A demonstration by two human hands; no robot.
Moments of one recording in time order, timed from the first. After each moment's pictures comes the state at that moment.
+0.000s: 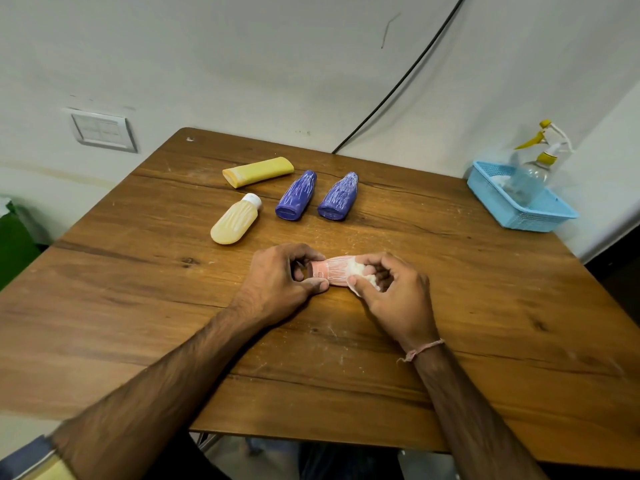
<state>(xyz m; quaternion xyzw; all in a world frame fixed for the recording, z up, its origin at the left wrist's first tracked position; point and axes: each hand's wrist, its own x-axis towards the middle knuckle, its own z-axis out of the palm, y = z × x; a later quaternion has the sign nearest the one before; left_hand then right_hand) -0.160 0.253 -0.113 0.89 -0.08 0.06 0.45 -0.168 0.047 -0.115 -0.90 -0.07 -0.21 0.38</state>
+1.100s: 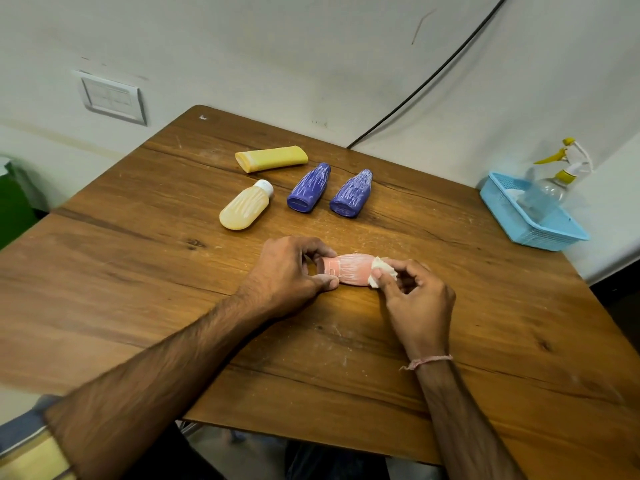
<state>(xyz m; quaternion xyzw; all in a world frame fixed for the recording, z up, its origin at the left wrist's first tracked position) -0.159 0.252 -0.110 0.89 -0.09 0.05 0.44 -0.174 0.047 -0.115 -0.89 -0.02 -0.27 0.36</state>
